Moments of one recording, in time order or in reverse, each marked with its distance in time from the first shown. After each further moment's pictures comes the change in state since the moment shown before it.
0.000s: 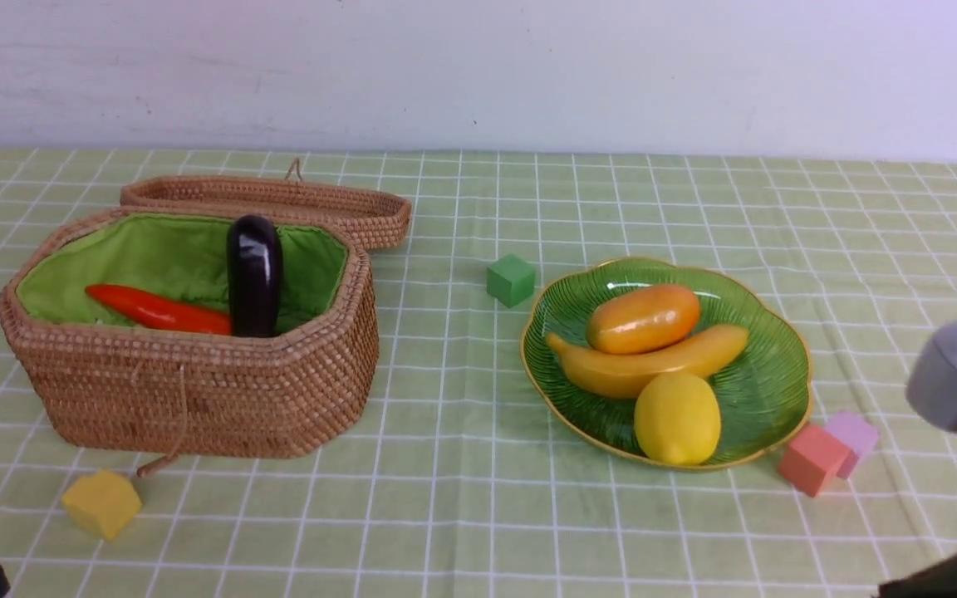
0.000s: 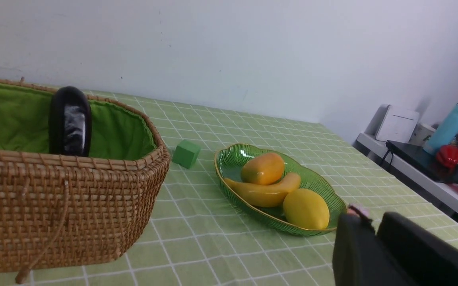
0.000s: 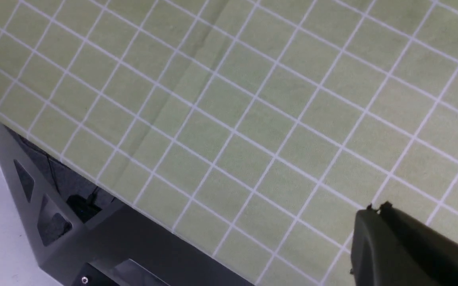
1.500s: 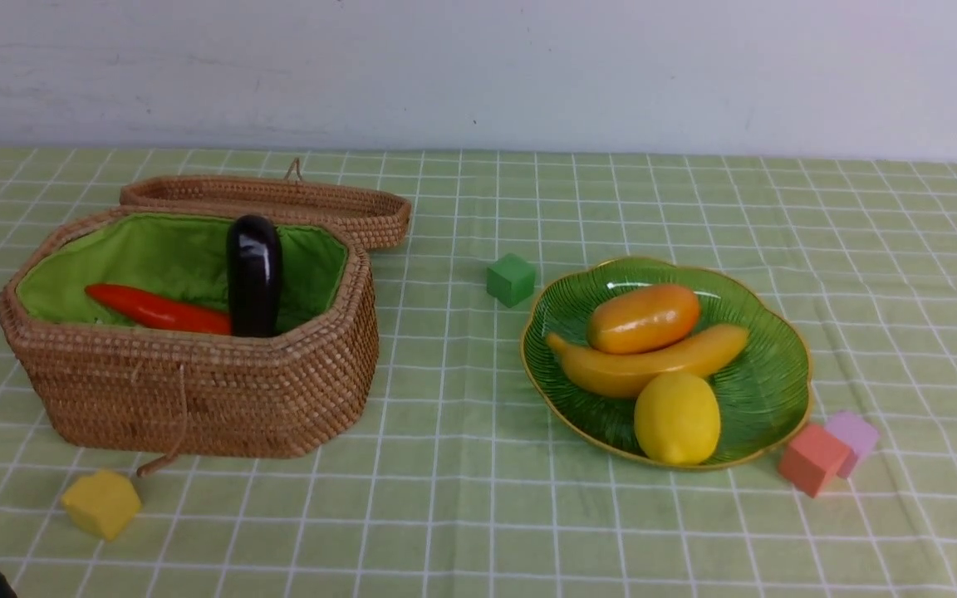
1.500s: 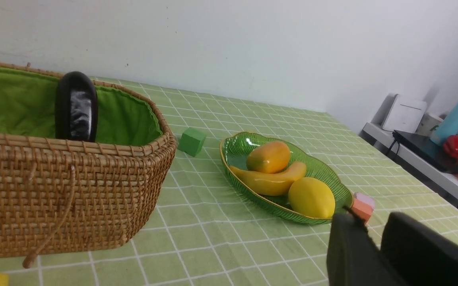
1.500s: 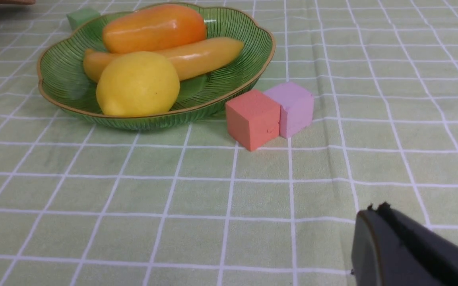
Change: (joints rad) right arm -0.734 -0.898 0.973 0.014 -0.782 -0.302; left arm 0.000 0.000 0.001 0.001 0.026 -0.003
